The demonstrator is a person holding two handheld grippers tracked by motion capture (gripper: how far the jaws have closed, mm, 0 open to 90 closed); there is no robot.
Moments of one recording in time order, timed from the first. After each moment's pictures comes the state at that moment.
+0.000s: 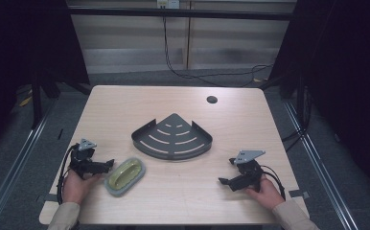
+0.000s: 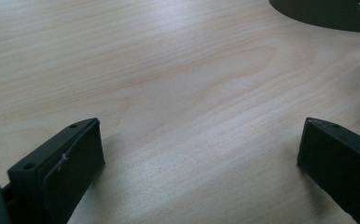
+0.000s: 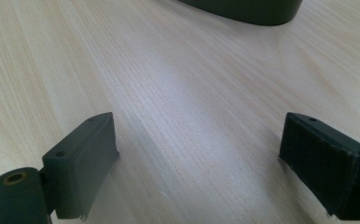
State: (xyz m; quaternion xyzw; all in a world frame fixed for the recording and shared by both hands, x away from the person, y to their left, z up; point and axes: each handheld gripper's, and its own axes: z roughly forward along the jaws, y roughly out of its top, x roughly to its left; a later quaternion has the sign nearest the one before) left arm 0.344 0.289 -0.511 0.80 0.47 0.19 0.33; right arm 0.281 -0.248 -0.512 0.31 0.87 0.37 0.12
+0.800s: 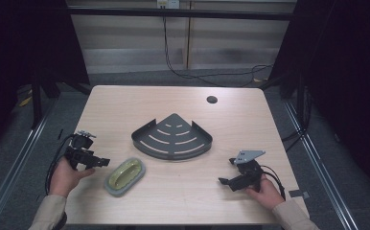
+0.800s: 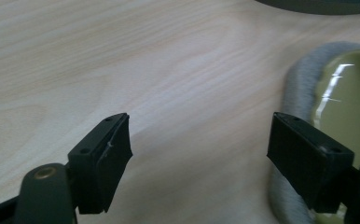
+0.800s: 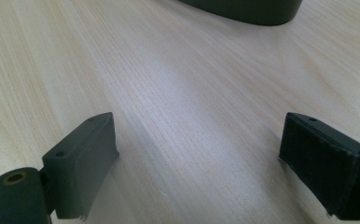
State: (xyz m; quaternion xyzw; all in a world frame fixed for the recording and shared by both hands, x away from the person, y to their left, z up) left arm 0.357 0.284 -0.452 0.85 0.47 0.04 0.23; right arm 0.281 -0.248 -0.512 0.31 0.87 0.37 0.12
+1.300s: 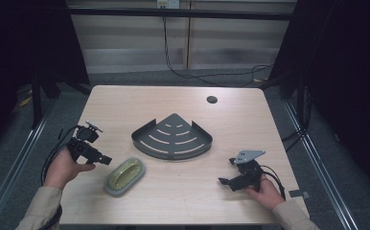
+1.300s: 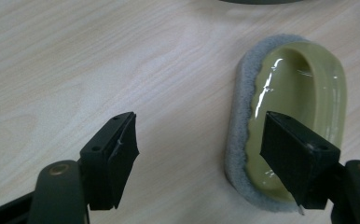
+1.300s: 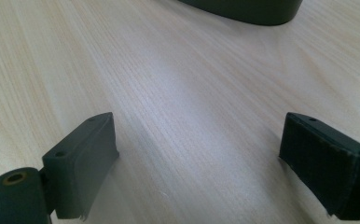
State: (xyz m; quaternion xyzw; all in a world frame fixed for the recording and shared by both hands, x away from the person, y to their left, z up) left arm 0.362 0.262 -0.414 0.88 0.43 0.01 0.18; right arm 0.281 -0.248 -0.512 0.31 0.87 0.37 0.12
